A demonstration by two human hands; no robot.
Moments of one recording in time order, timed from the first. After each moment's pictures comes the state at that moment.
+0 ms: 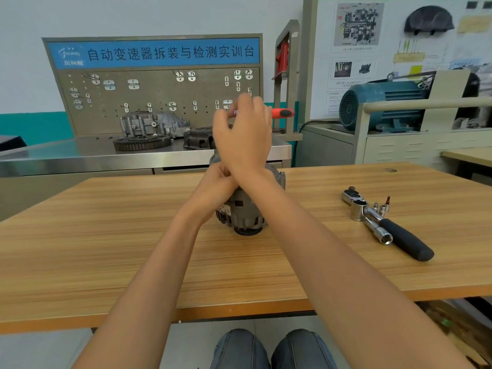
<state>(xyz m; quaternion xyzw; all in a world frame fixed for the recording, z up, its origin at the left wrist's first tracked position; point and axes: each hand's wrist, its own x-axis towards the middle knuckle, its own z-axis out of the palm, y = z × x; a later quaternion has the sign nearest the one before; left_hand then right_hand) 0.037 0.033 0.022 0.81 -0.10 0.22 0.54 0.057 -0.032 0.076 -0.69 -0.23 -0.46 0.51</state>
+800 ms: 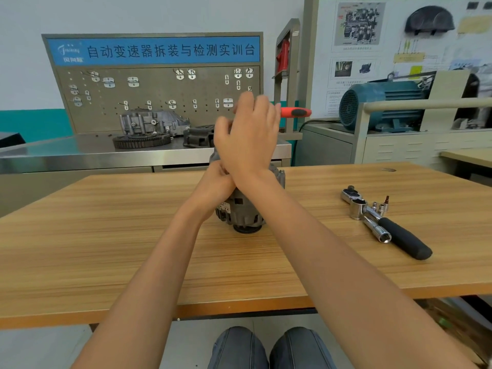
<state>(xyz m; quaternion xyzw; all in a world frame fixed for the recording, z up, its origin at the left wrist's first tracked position) 0.039 0.034 0.021 0.80 -0.10 0.22 0.56 0.056 -0.033 0.070 -0.74 -0.17 -0.52 0.39</state>
